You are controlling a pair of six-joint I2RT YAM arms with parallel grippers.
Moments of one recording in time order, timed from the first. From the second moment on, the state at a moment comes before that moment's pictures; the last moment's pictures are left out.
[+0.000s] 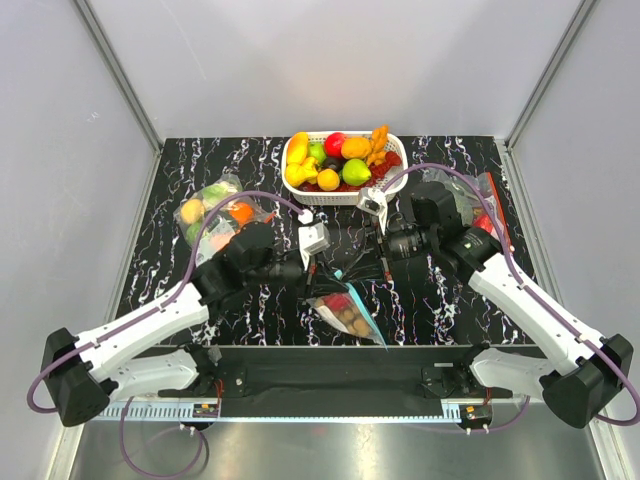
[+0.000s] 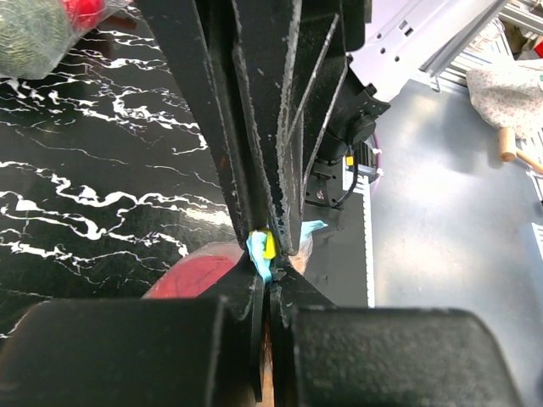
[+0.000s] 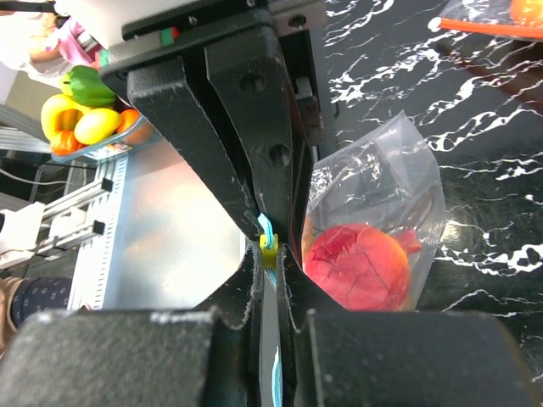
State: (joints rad) left arm -0.88 1.04 0.84 -0.05 0.65 -0.16; right arm 0.61 1.14 1.09 -0.43 -1.02 0.10
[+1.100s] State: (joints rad) left arm -0.80 0.93 0.83 -0.12 0.24 -0.16; right arm 0.61 1.12 1.02 -0.46 -0.85 0.09
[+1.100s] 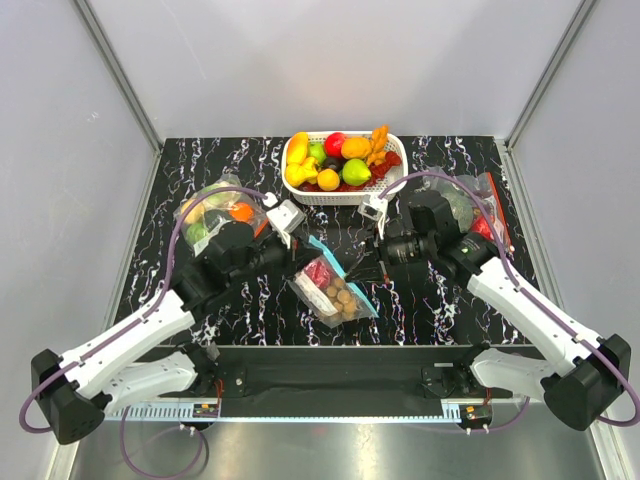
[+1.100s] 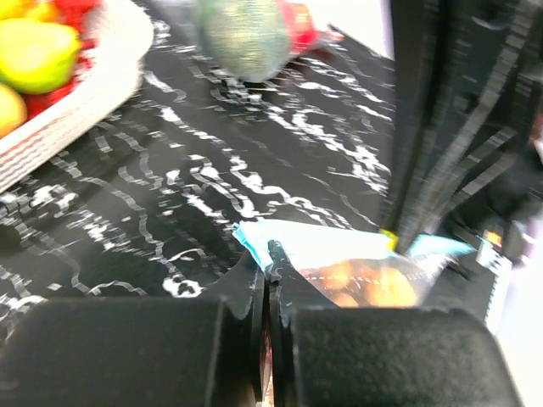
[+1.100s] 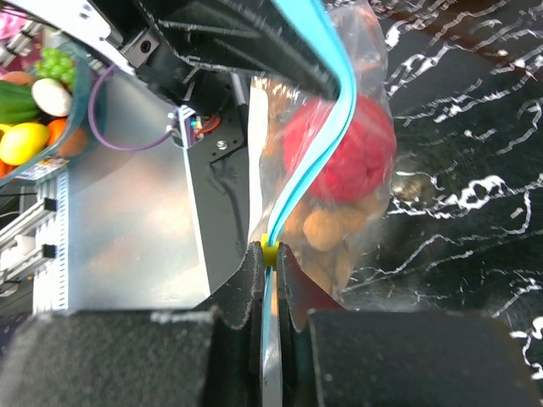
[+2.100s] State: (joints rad) left arm -0.64 1.09 0.54 0.19 0.15 -0.24; right arm 0.64 1.14 0.91 -0.58 -0.53 0.26
